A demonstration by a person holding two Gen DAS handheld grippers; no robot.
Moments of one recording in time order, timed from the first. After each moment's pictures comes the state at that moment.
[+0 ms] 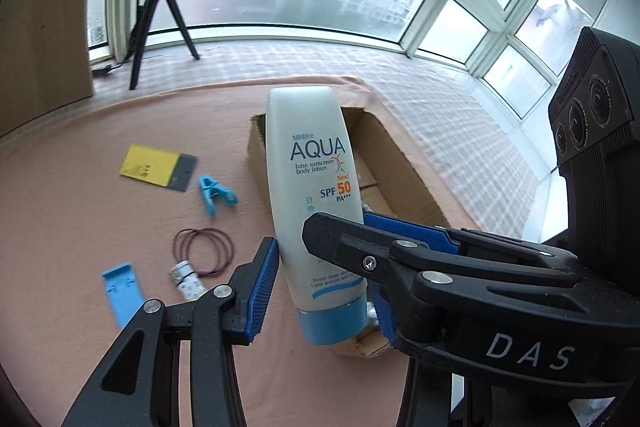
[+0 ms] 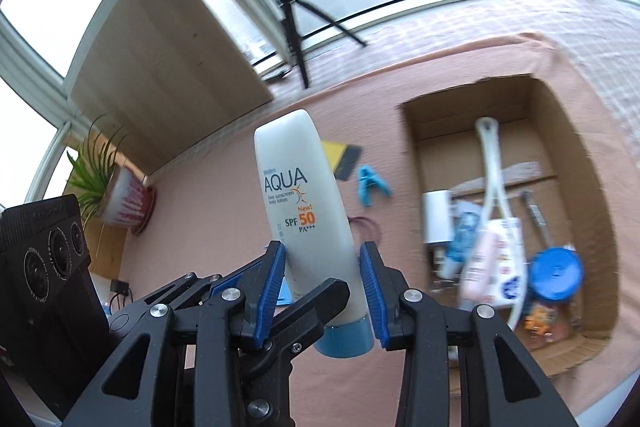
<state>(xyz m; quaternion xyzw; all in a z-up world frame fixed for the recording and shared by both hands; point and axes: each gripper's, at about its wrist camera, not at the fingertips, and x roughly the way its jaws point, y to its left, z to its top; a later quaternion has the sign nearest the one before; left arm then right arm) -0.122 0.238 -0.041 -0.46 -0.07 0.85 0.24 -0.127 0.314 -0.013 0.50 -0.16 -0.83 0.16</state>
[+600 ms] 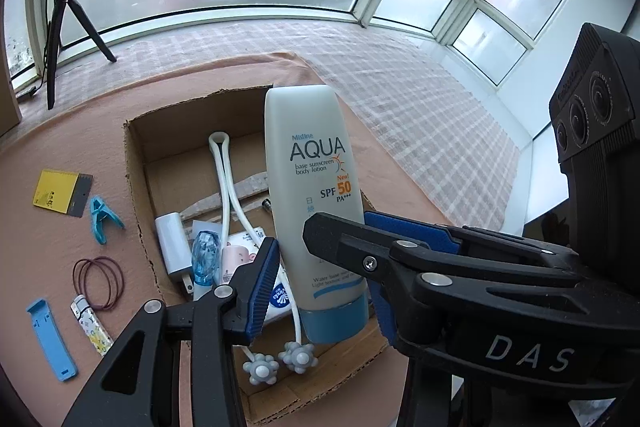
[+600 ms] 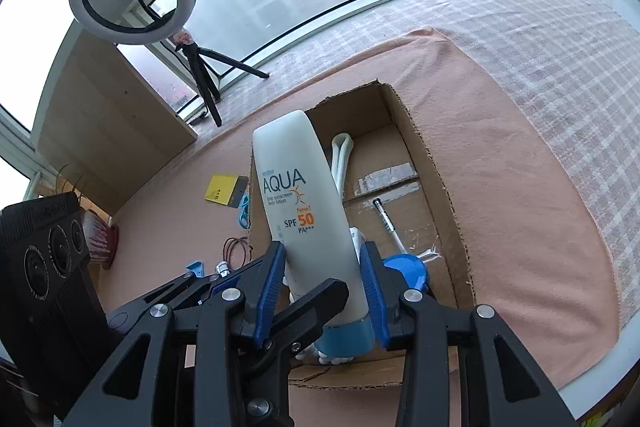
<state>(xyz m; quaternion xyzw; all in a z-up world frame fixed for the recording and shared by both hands) -0.137 0.350 -0.059 -0.48 -0.04 0.83 0.29 -0.129 0.429 -0.026 0.50 -0.20 -0.84 0.09</state>
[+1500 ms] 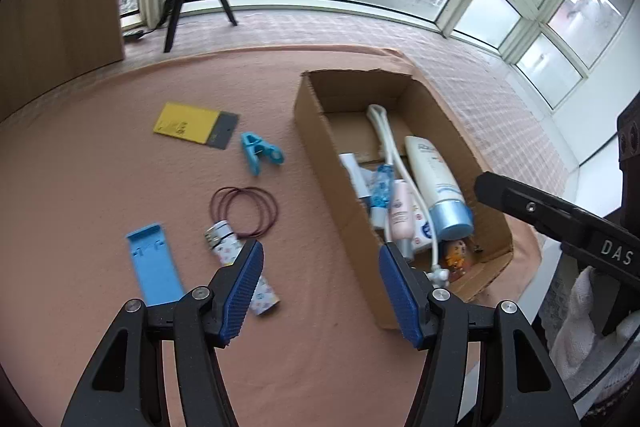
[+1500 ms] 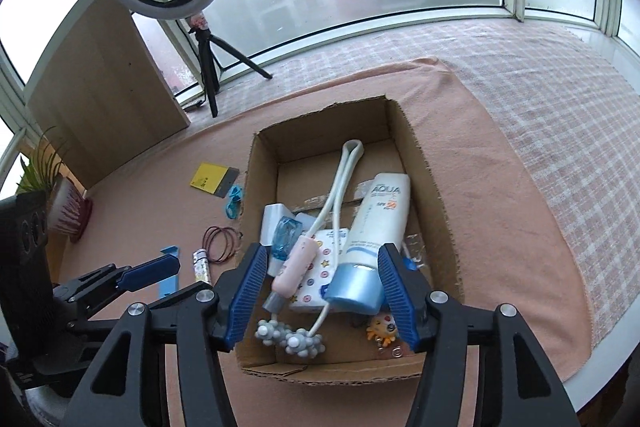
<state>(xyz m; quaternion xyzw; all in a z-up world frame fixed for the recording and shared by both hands) -0.113 0.196 -0.076 -0.50 -0.07 0.84 0.17 -0.110 0.391 -0.017 0.47 -0.12 -0.87 0.09</state>
